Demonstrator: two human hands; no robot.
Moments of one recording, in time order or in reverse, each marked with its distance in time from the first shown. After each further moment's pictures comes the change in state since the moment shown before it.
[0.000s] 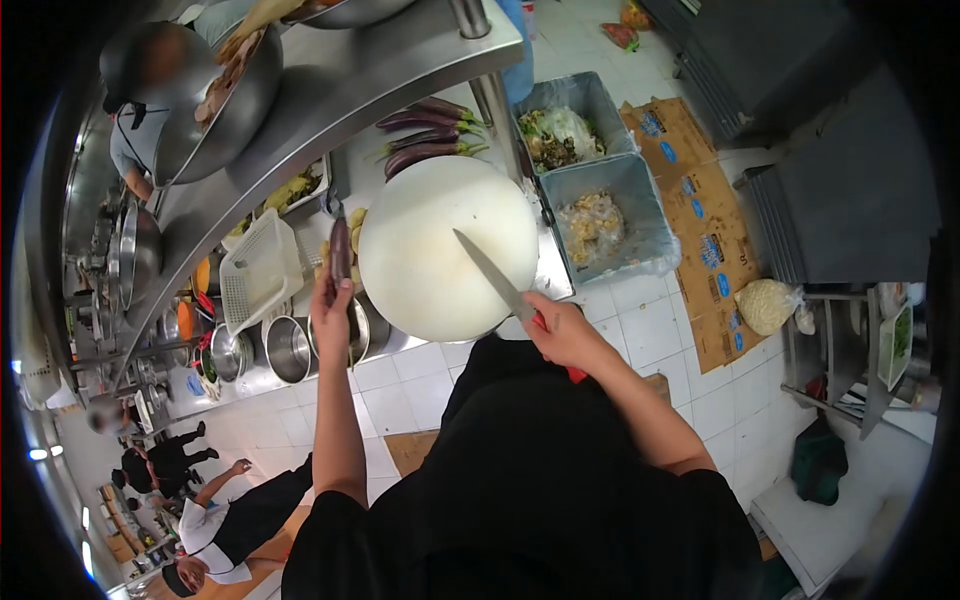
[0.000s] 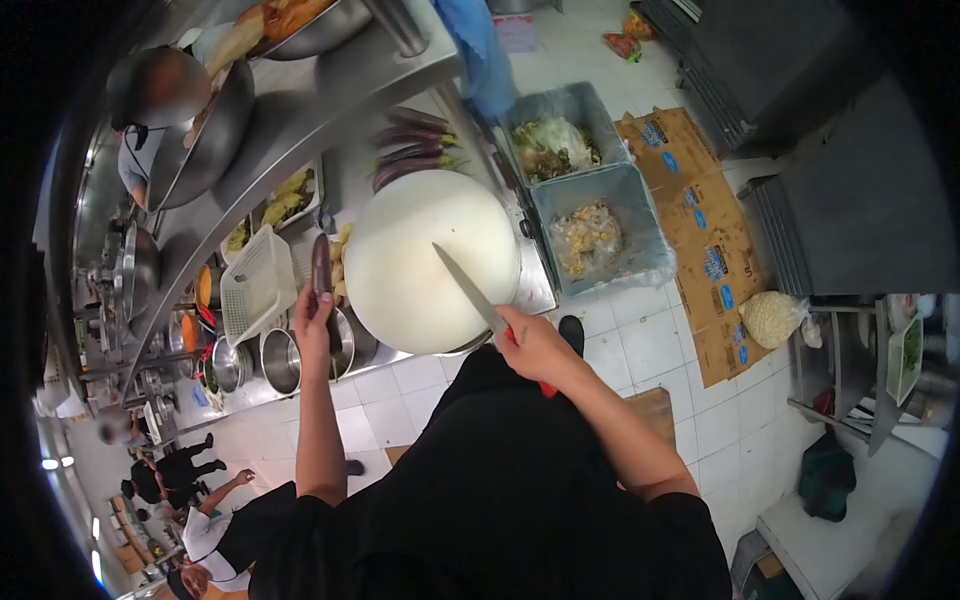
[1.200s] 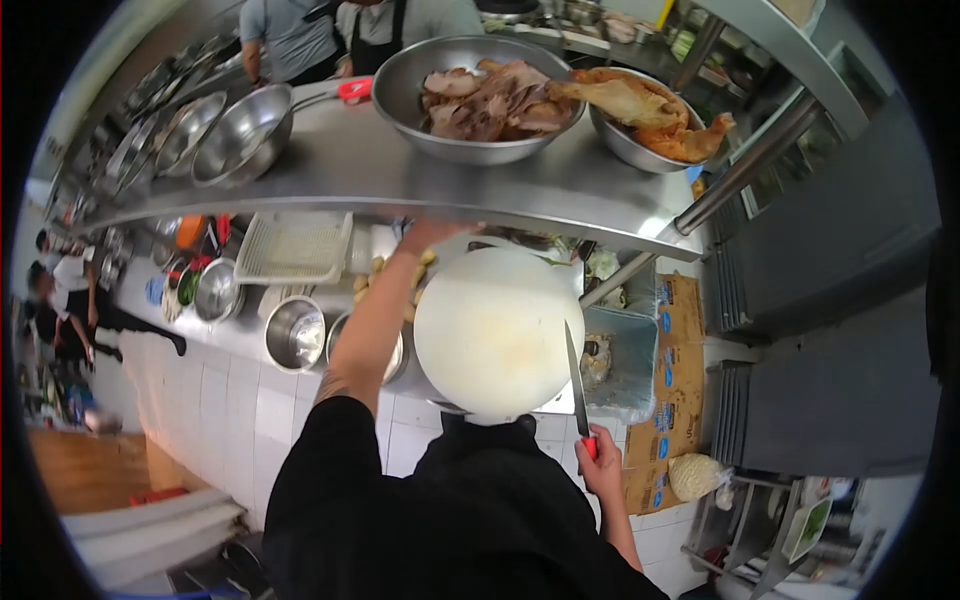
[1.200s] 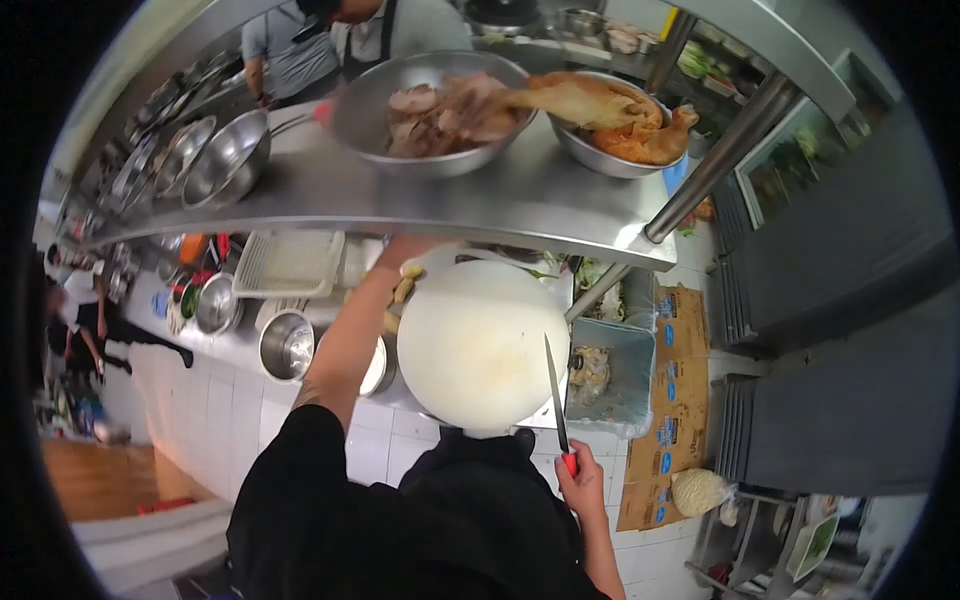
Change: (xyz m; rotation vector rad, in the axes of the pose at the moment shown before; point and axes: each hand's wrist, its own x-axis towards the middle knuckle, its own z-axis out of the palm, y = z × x) left_hand 0.211 0.031 0.058 0.516 -0.207 0.125; right_hand -0.055 0.024 -0.024 -0.103 0.254 0.091
